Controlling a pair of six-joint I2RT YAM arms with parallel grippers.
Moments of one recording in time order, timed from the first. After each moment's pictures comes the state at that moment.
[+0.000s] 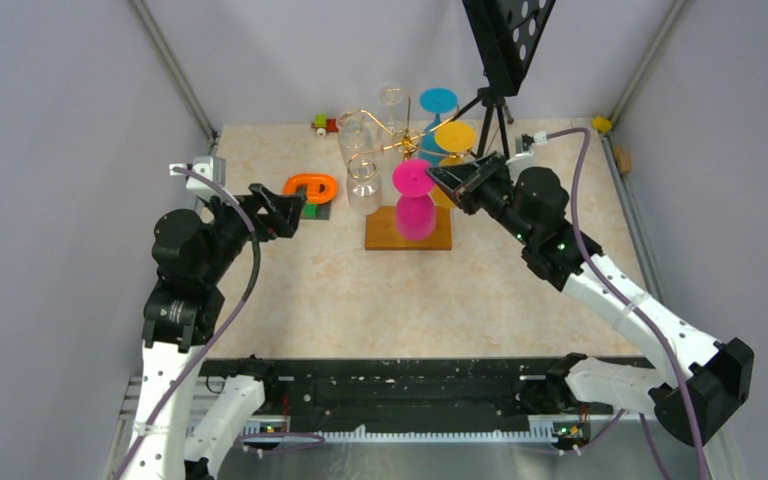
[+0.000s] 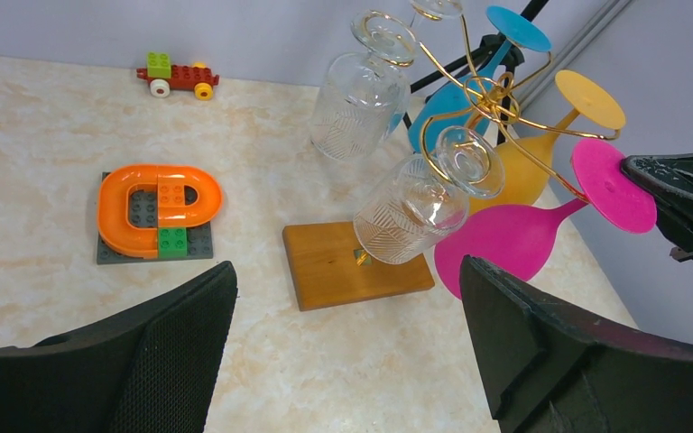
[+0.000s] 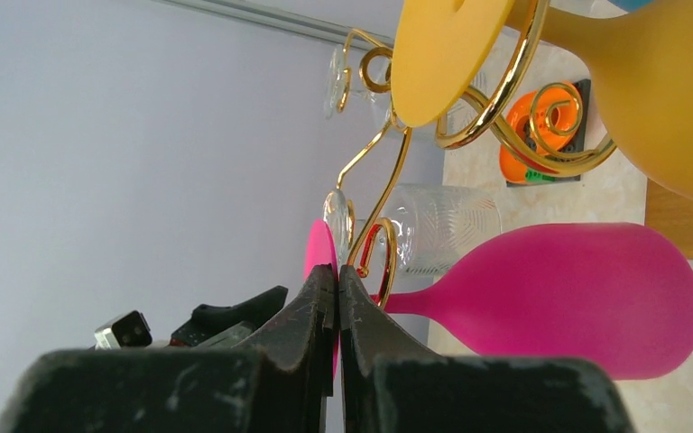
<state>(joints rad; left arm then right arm) -0.14 0.71 1.07 -0.42 0.24 -0.39 0.64 1.10 1.02 0.06 0.00 1.27</state>
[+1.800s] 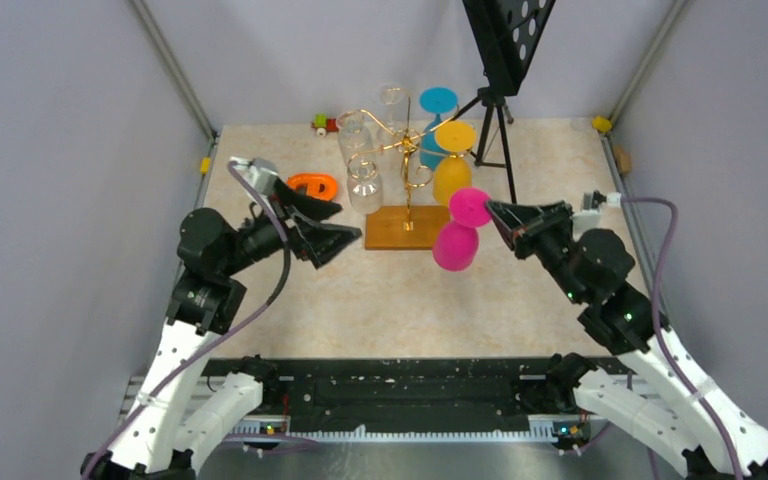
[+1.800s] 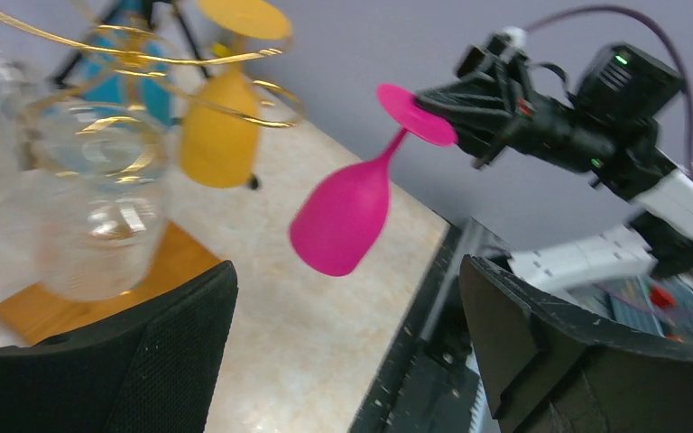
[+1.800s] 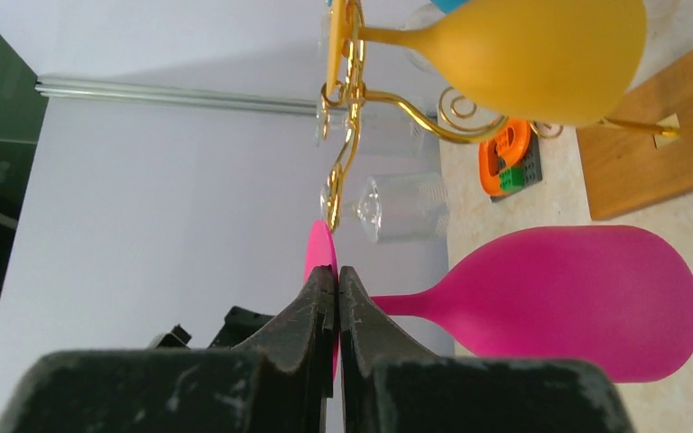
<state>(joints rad) -0.23 0.74 0.95 -0.07 0.74 -0.53 0.65 0.68 0.84 -0.18 0.24 1.40</state>
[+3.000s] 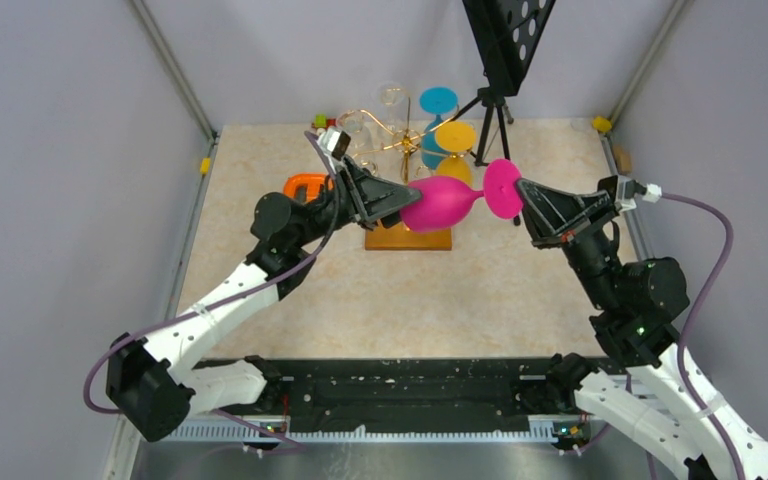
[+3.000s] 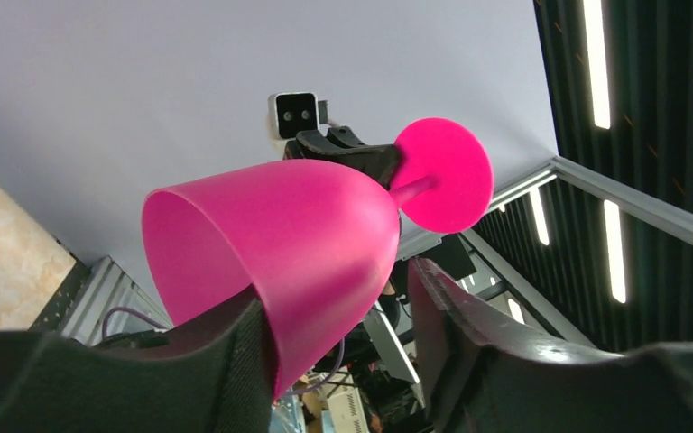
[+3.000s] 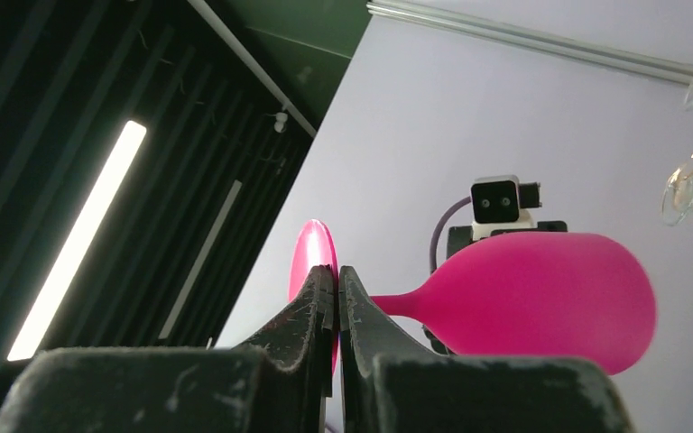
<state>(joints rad) -0.66 1.15 0.94 0.70 0.59 -1.52 0.65 0.57 0.82 0.30 0.02 1.52</state>
